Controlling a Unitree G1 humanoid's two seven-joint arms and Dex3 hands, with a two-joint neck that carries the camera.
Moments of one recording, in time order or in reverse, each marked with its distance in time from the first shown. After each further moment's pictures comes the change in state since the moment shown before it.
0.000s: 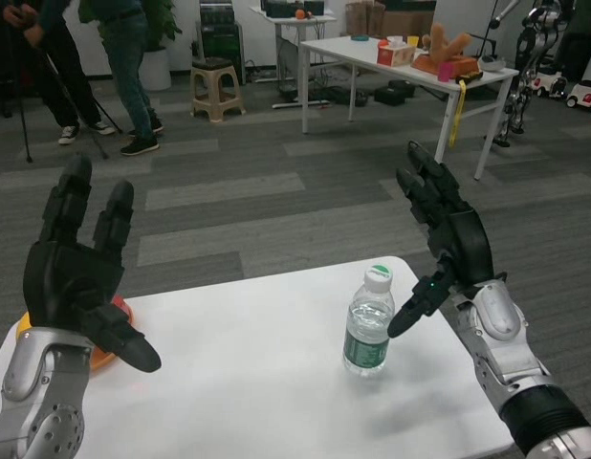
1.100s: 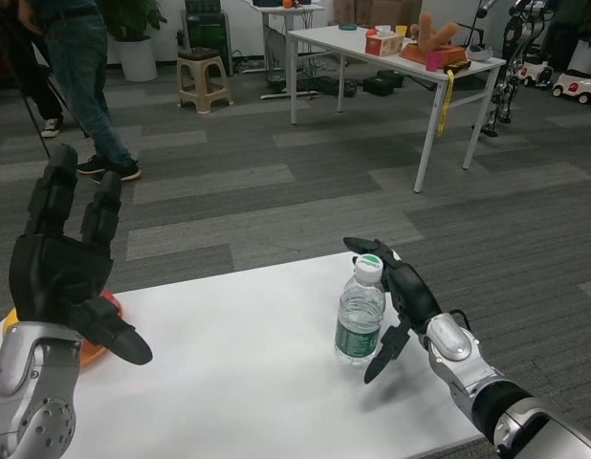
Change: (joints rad) left arm -0.006 0.000 -0.001 0.005 0.000 0.004 0.000; right arm -0.119 0.005 0.349 0.550 -0.020 -0.025 -0.010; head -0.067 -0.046
